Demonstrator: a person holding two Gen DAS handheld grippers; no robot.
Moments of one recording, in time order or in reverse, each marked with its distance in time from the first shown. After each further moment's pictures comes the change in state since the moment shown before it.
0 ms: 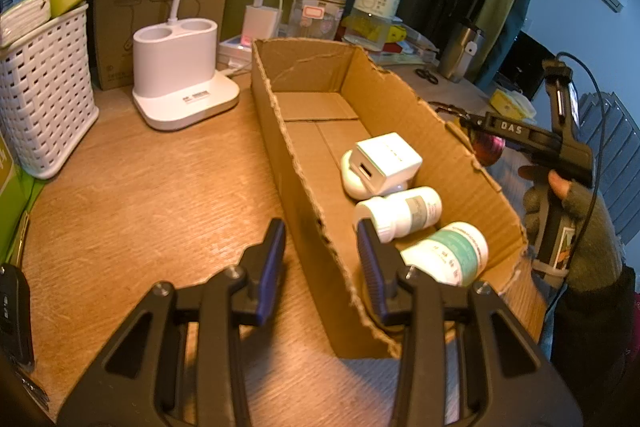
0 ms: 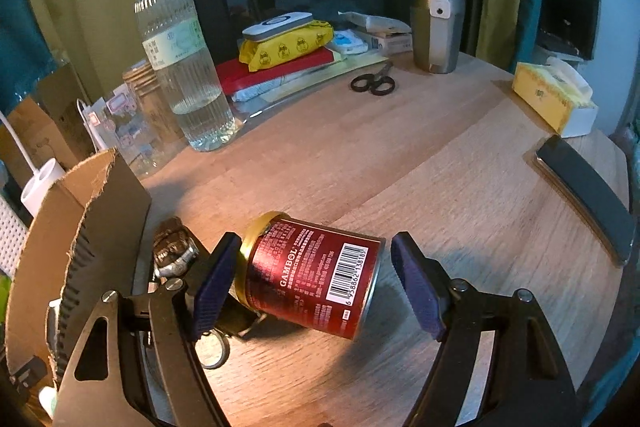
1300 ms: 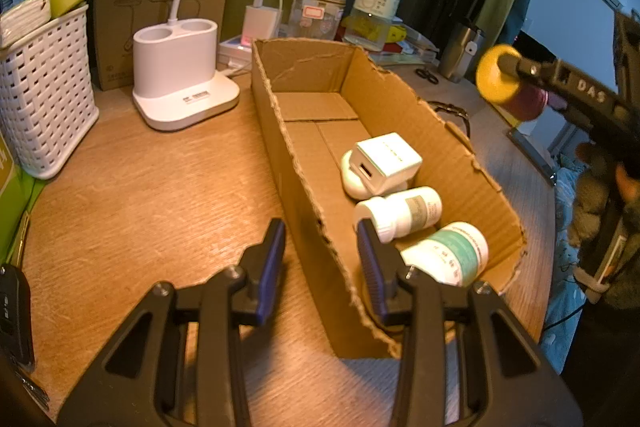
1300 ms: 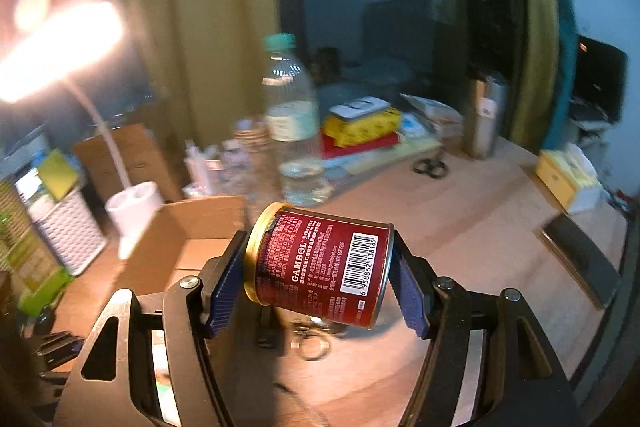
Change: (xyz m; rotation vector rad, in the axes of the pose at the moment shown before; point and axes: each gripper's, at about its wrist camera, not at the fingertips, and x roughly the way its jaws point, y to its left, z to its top) left arm 0.000 0.000 0.000 0.000 0.000 0.000; right arm -0.098 0.063 0.007 -0.141 -0.218 0.164
